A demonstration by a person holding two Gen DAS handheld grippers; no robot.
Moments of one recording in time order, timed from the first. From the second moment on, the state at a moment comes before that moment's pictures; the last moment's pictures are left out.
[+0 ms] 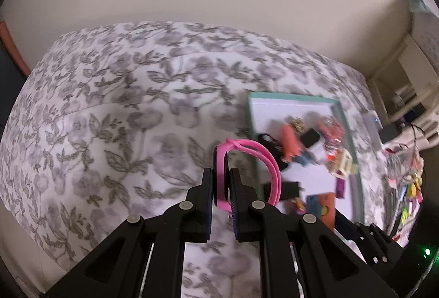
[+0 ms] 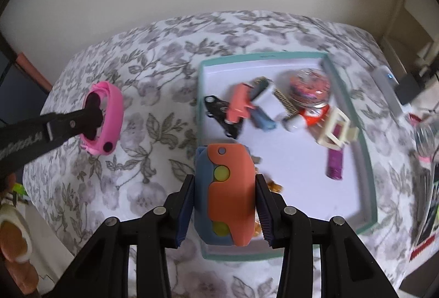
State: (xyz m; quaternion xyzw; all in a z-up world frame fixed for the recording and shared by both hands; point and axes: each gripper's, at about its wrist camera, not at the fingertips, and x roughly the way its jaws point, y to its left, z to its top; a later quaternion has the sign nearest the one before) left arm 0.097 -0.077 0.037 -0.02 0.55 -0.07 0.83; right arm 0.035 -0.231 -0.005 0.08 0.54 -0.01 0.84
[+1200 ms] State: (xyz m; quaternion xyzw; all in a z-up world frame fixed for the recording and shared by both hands) left arm 0.067 -0.165 -0.061 -0.03 0.63 -0.15 0.76; right arm 0.017 -0.338 -0.076 0.11 0.61 -0.15 0.77
